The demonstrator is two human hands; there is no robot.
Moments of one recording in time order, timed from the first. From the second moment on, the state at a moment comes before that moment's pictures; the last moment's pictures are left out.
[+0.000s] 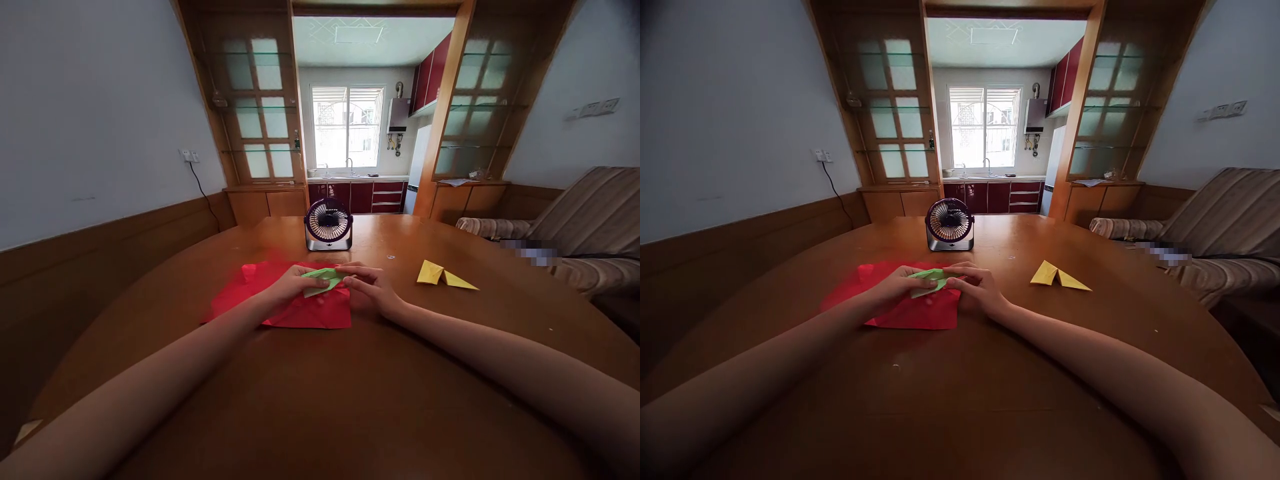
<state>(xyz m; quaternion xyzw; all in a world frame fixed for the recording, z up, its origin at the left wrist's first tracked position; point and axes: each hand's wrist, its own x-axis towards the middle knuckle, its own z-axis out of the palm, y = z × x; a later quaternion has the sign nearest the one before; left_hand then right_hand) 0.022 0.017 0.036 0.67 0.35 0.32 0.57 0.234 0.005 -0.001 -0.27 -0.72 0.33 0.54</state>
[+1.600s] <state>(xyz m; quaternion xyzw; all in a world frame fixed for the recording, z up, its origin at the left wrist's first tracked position) 0.036 0.026 0.011 0.67 0.33 0.44 0.50 0.232 0.018 -0.011 -0.30 -0.65 0.41 0.57</state>
